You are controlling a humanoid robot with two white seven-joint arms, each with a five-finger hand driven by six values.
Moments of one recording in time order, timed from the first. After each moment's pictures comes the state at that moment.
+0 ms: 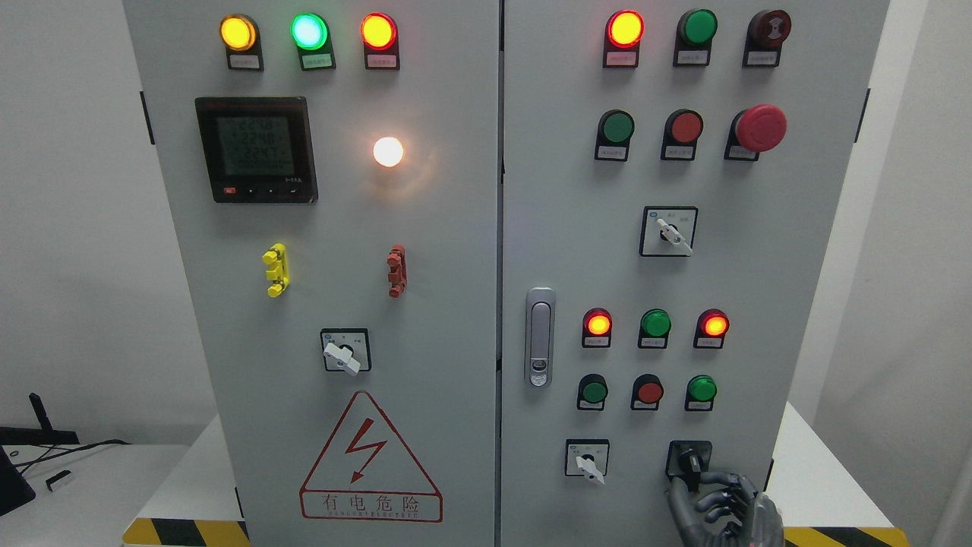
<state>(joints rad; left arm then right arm) -0.04 -0.09 0.08 0.06 0.00 -0.16 0.06 -0.21 0.13 0.00 -1.66 0.31 0.25 -0.35</state>
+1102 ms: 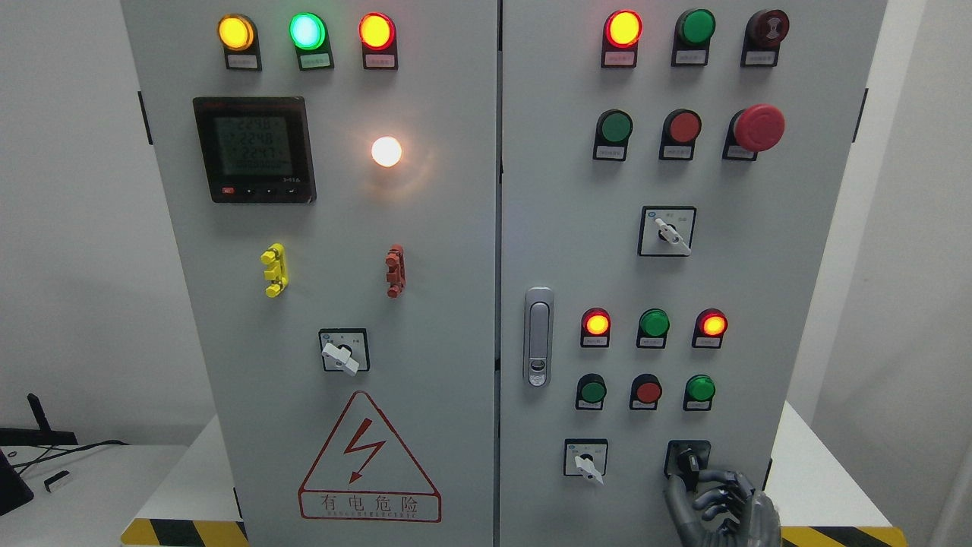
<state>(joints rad) -0.04 -0.09 0.08 0.06 0.00 -0.16 0.06 -0.21 0.13 0.00 -1.66 0.31 0.24 -0.35</state>
